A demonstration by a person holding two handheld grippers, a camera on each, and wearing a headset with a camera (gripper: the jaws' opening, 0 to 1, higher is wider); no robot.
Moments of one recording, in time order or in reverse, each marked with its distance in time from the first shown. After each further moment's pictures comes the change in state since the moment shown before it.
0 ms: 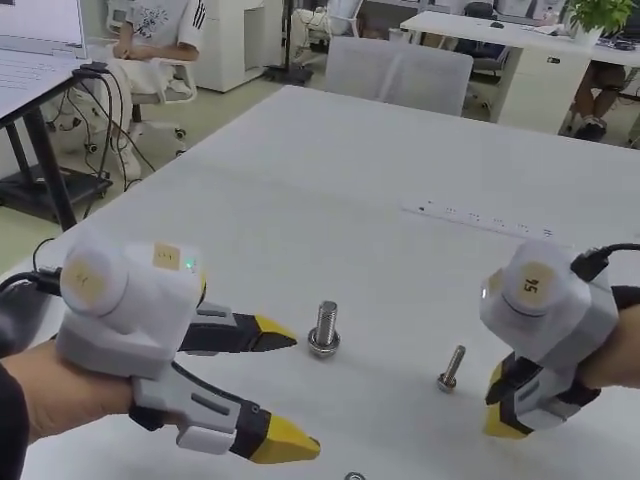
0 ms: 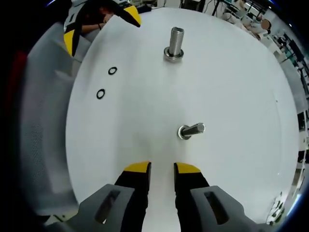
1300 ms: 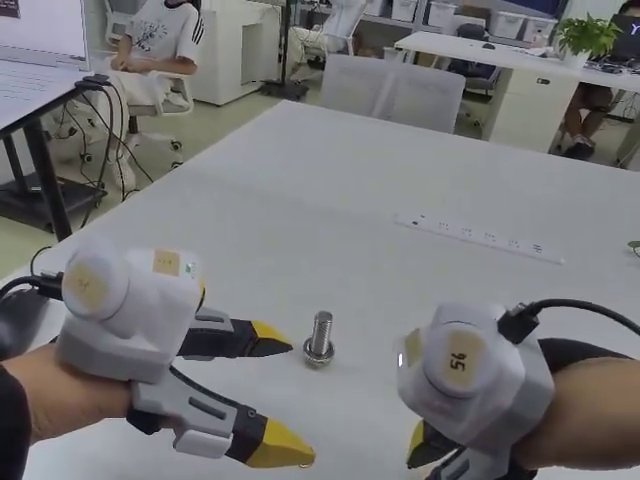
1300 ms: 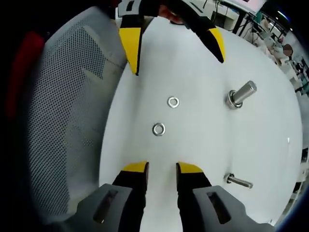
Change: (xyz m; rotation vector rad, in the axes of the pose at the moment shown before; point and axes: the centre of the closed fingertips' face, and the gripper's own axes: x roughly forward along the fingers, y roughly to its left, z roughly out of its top) left arm -0.004 -0.001 0.003 0.018 -0.009 0.005; right arm 0.004 0.087 0.064 -0.203 -0.046 0.083
